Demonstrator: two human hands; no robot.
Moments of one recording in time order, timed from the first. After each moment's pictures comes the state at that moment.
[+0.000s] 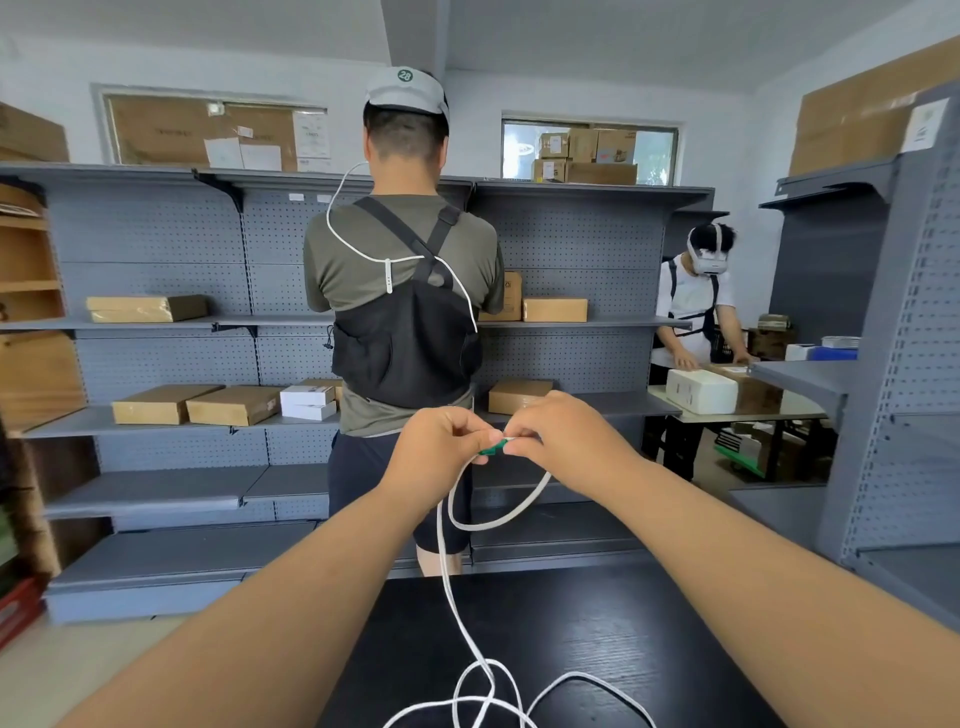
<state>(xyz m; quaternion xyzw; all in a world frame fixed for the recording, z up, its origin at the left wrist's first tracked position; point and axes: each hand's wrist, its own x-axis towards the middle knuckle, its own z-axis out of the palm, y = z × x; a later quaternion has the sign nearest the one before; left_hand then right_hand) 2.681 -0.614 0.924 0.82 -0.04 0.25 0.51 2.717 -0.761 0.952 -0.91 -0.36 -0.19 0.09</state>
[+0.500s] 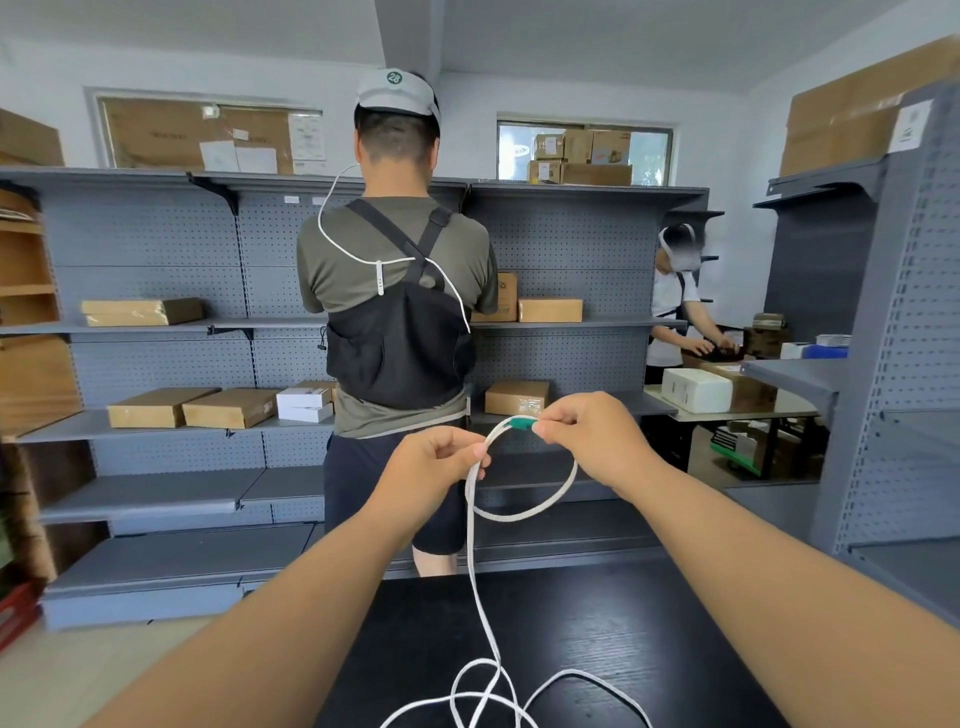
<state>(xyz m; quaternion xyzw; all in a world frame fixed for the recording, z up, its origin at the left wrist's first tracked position) 2.672 -0.613 0.905 0.76 -0.05 0.20 0.61 2.724 -0.787 0.944 -0.88 -0.22 -0.15 0.38</state>
